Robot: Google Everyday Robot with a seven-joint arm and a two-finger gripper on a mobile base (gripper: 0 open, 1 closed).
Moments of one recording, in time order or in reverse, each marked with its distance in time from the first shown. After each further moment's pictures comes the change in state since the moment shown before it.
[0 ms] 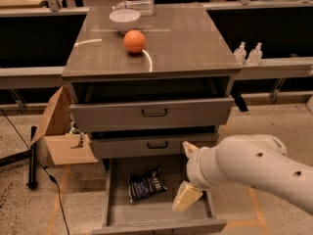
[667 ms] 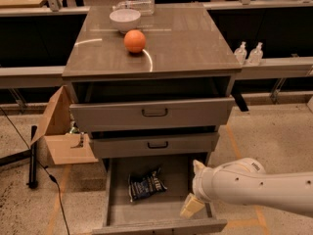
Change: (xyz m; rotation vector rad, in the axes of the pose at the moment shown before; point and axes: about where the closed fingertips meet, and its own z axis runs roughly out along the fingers) arm 0.101 -0.003 0.105 0.046 0.089 0.105
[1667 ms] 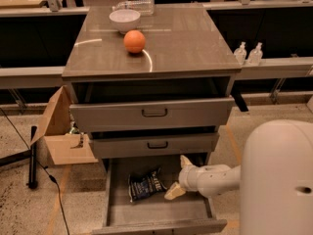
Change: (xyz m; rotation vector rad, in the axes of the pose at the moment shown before) arm -0.002 -0.061 0.178 0.090 -0.208 0.060
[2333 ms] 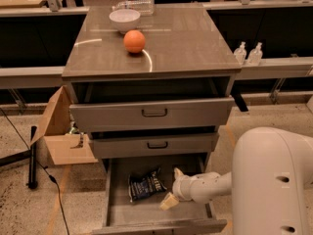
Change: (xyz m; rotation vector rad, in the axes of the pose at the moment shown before) arm 0.029 0.050 0.059 -0.117 0.025 0.072
